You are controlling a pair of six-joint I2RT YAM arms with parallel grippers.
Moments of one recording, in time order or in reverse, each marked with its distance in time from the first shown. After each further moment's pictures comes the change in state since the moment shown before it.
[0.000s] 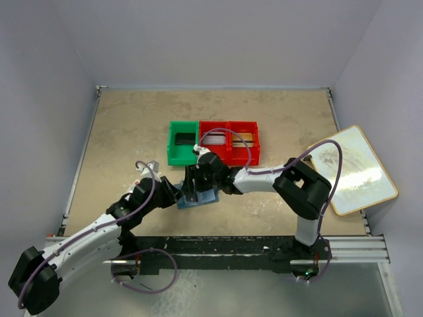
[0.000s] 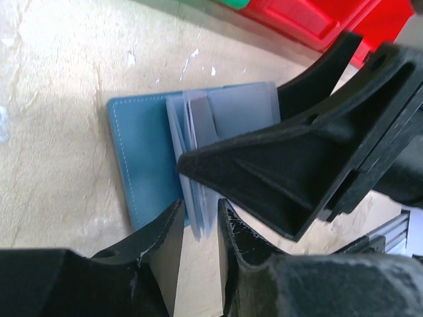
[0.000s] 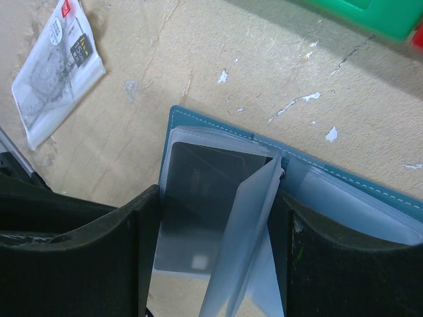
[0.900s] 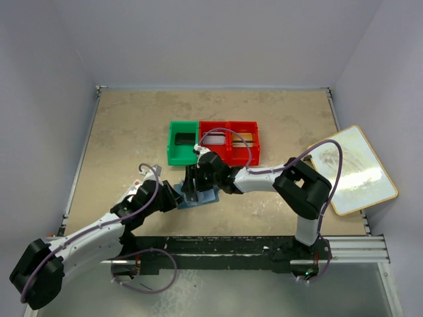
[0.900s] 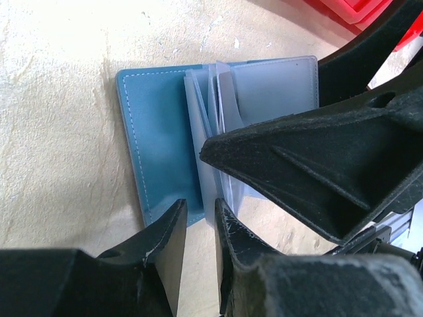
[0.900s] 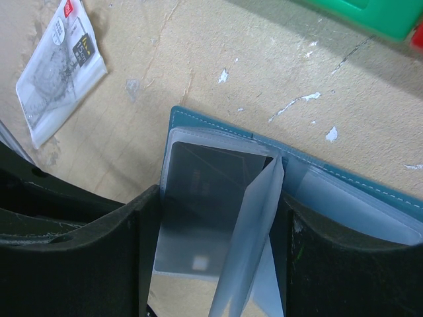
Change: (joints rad) left arm -0.001 0.056 -0.063 0.062 0.063 -0.037; right arm -0.009 0.000 -0.001 0.003 -0.020 0.007
